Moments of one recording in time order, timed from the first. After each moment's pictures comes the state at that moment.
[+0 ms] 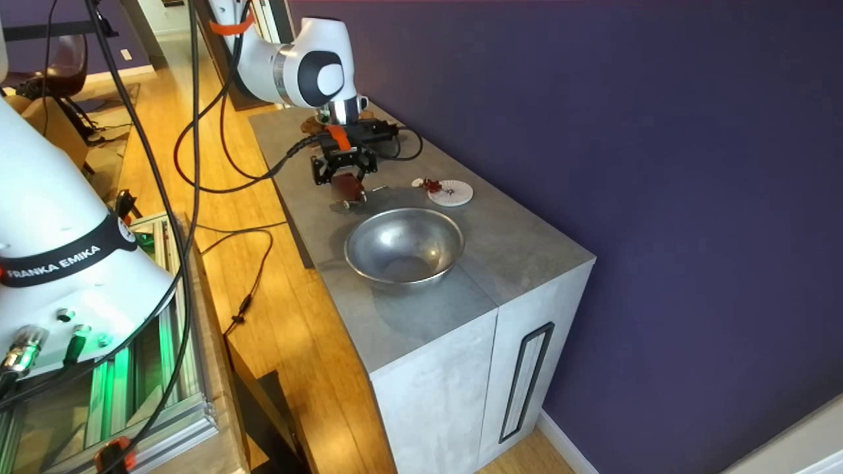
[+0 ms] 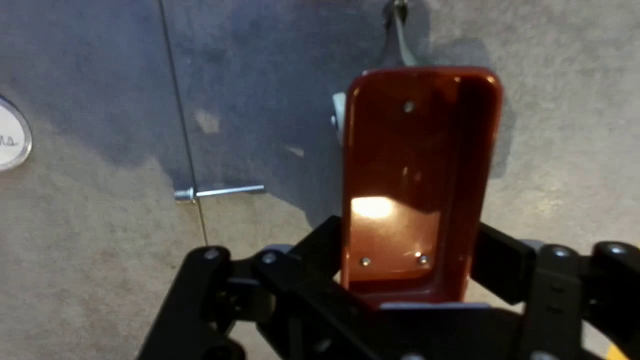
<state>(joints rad) 0.01 0.49 0.28 -2.43 -0.37 2.85 -0.84</state>
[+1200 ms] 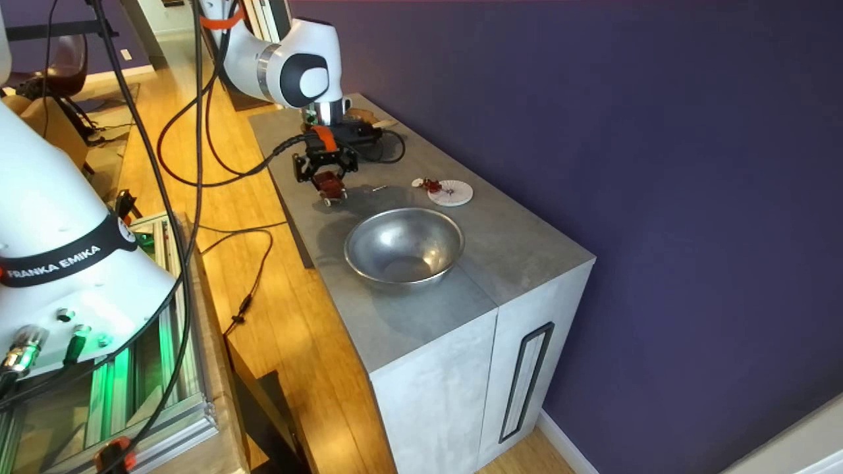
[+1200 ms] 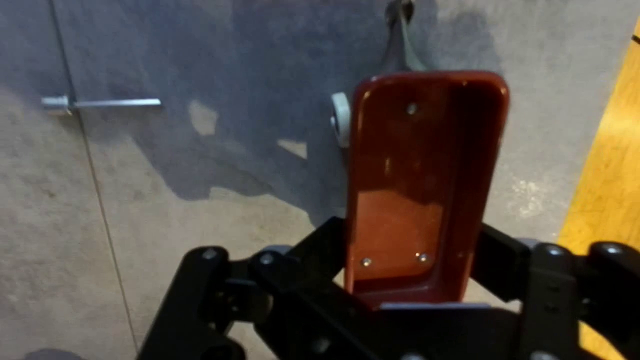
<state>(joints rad) -0.03 0.49 0.40 -2.46 -0.25 2.84 -0.96</state>
